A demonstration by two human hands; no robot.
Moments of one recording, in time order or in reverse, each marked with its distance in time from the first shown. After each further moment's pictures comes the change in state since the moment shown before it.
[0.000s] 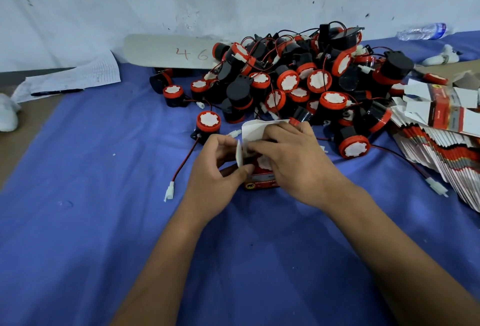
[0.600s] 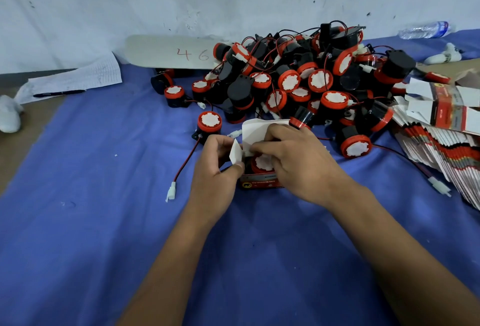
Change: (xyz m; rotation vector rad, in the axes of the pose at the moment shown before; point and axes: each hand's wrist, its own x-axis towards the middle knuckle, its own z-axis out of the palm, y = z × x) left_hand -0.001 0.002 0.007 -0.081 0.076 -0.063; right_hand 0.001 0.001 -0.003 0.156 -0.020 0.039
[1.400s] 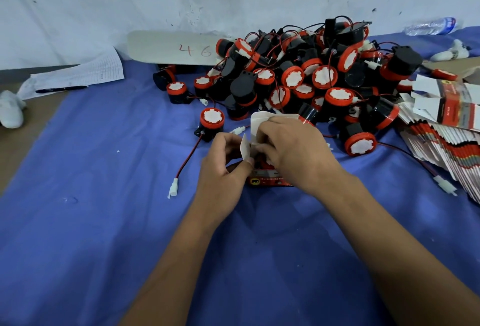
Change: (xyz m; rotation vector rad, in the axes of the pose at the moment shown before) left_hand -0.001 -0.005 0.003 0.017 -0.036 0.075; right_hand 0.020 -0.022 -0.008 -0.115 -0.020 0.171
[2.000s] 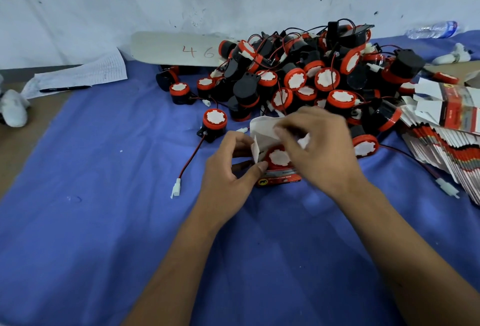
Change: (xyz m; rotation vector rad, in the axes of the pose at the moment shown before) left_hand 0.000 -0.003 -0.002 0.112 -0.060 0.138; right_hand -0.014 0.027 0.003 0.312 0.389 -0.022
